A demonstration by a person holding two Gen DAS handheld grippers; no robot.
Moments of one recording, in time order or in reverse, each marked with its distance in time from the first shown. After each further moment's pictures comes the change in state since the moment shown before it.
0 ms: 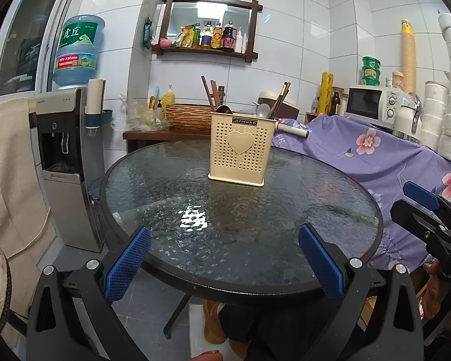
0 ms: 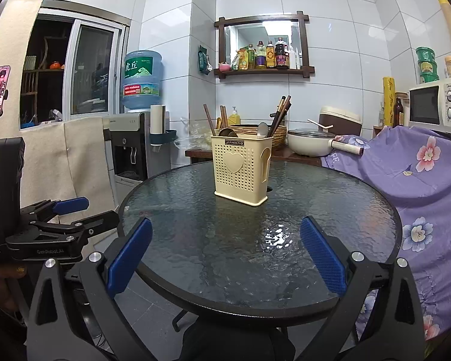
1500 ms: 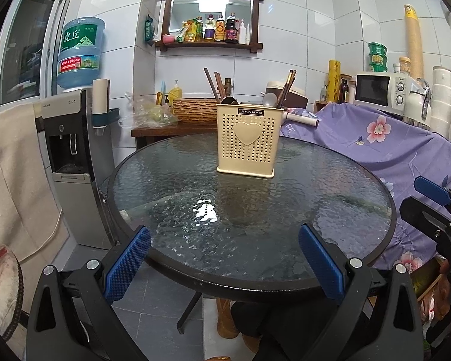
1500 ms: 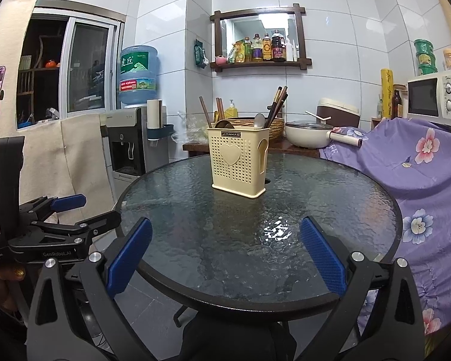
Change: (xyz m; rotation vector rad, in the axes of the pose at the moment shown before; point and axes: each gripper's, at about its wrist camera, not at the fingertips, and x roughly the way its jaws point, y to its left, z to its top) left arm 0.009 -0.009 0.002 0.040 0.043 0.065; right arm 0.009 0.002 -0.005 0.023 0.034 -0.012
